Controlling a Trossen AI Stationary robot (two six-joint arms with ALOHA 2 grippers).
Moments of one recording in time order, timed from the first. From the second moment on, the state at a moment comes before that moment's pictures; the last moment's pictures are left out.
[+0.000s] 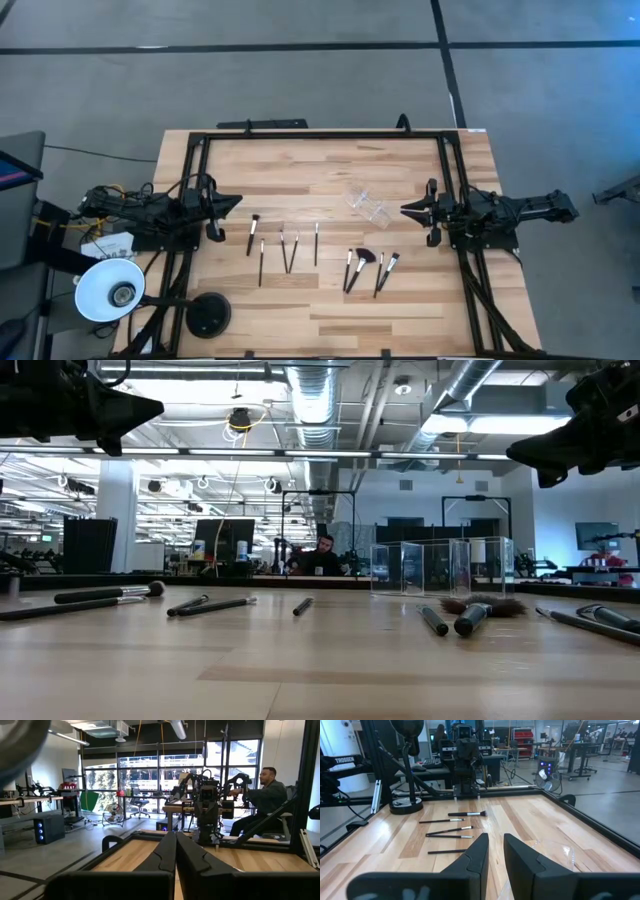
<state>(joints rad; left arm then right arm) -0.28 0.01 0.01 0.26 -0.50 0.15 0.14 0.02 0.06 -0.09 0.21 0.00</state>
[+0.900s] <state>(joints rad) -0.28 0.01 0.01 0.28 -0.50 0.15 0.14 0.02 0.06 -0.09 0.21 0.00</state>
